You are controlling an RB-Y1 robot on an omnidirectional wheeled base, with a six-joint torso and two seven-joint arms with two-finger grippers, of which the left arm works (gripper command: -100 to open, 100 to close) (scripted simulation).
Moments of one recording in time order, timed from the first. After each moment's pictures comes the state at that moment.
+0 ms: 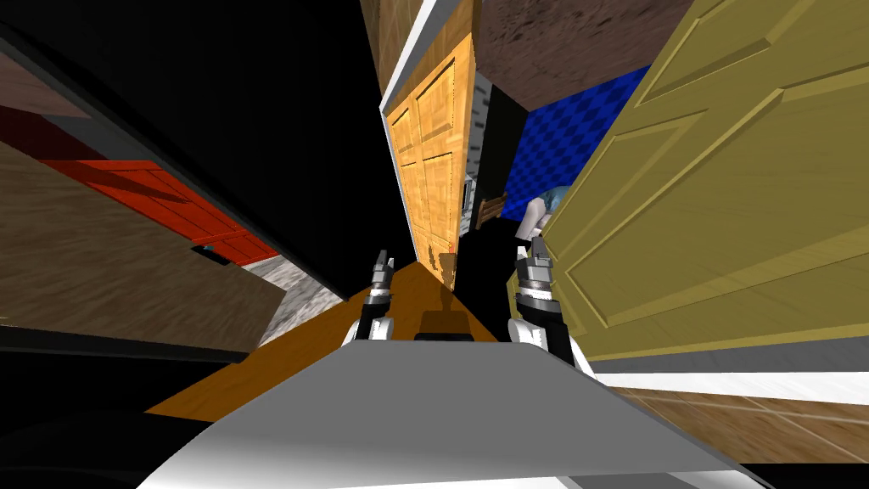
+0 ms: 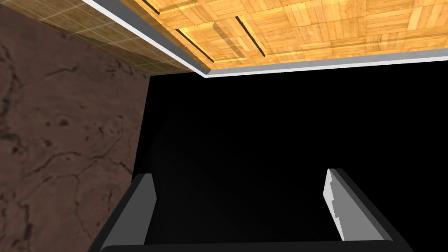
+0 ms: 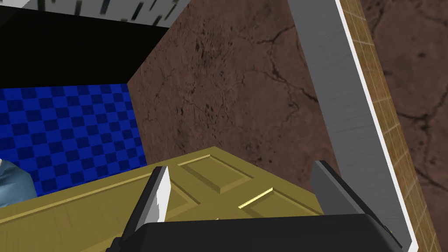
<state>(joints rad) 0.43 0.03 -0.08 -2.03 -0.10 -0.45 -0.03</state>
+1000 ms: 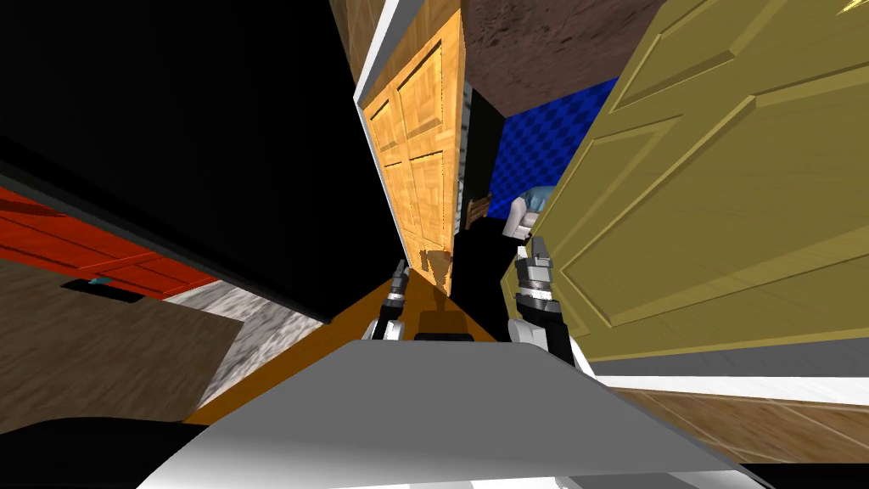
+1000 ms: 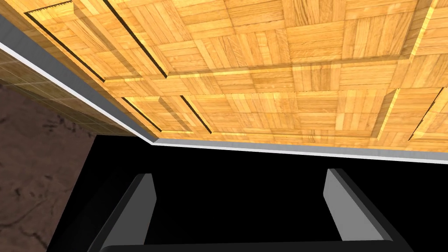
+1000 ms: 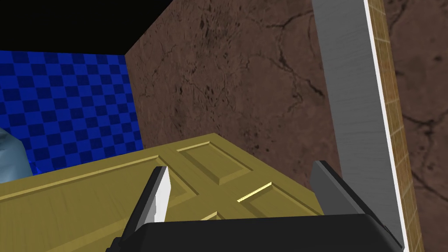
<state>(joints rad) 0.35 0.07 -0.18 -1.75 -0.10 -0.52 0.00</state>
